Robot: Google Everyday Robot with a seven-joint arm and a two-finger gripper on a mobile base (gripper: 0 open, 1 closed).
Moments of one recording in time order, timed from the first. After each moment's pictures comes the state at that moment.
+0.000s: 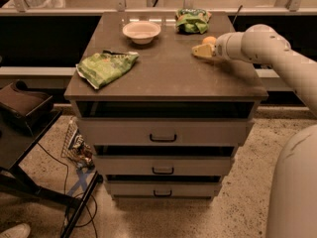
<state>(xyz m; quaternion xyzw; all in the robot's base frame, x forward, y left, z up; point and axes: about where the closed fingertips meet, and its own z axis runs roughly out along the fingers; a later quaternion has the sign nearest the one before) 0.847 -0.207 0.826 -0.20 0.82 0.09 0.52</state>
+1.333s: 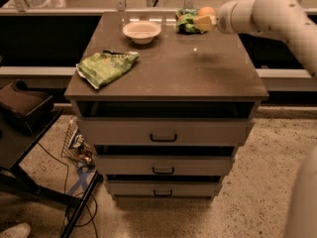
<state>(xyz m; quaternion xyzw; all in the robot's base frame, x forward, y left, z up) 0.829 -0.180 0.937 -0.26 0.77 0.08 0.57</state>
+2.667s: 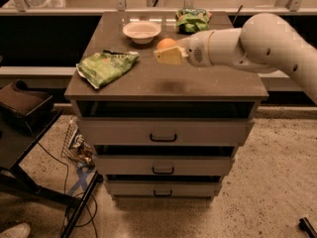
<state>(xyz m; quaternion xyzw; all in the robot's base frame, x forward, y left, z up) 0.673 -0.037 0.910 -0.35 0.74 0.28 0.50</state>
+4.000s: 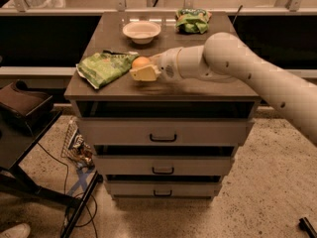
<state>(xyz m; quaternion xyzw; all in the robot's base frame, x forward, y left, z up) 0.682 0.040 0.850 -0.41 0.72 0.31 0.47</state>
